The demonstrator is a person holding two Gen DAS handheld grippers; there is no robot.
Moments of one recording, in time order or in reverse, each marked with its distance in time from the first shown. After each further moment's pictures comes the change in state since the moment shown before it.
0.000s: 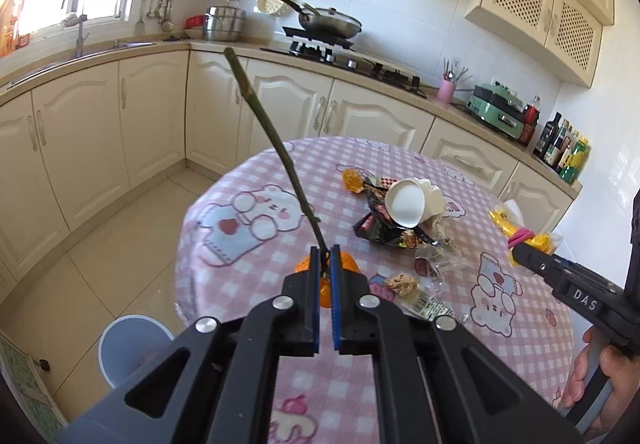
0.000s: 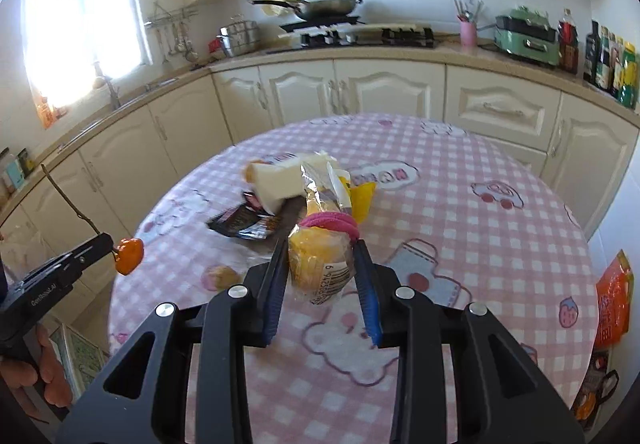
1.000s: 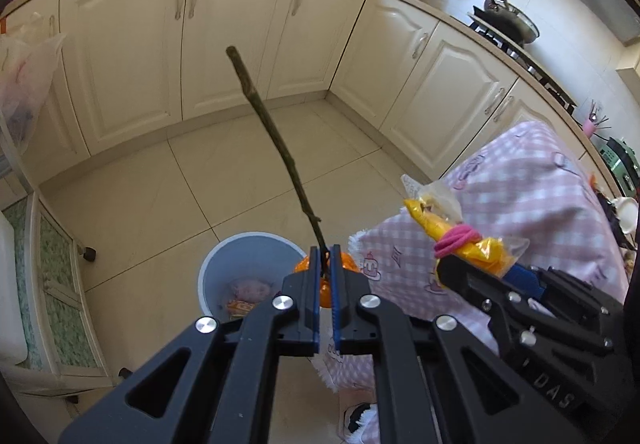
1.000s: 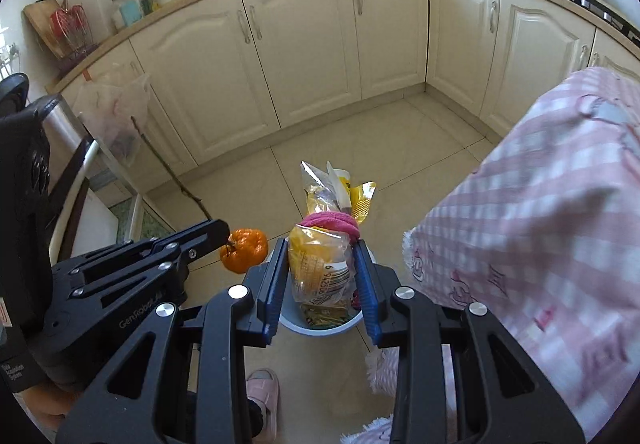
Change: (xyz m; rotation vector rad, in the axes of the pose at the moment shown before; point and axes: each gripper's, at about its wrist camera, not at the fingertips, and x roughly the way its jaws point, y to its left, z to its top) left arm 0.009 0.296 -0.097 -0.365 0.159 0.299; right arm 0.180 0.327 -0.095 -0.387 0.330 0.430
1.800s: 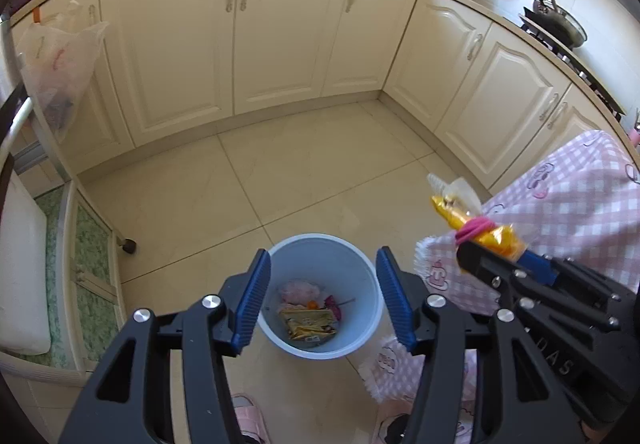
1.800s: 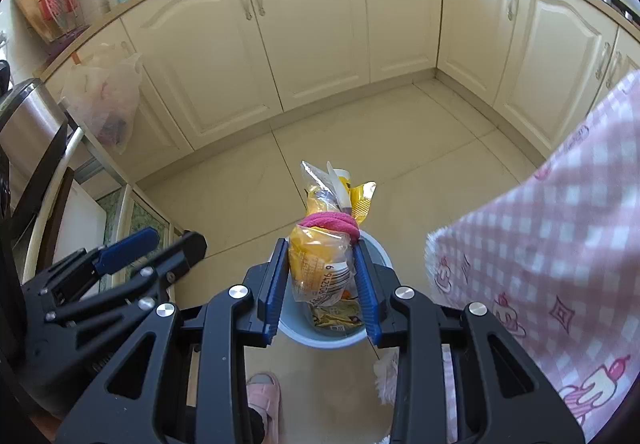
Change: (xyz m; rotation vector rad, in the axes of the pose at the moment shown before) left arm 0.018 0.046 -0.003 -0.045 -0.011 0.188; right arm 0.062 0.019 0.012 -0.024 0.053 0.006
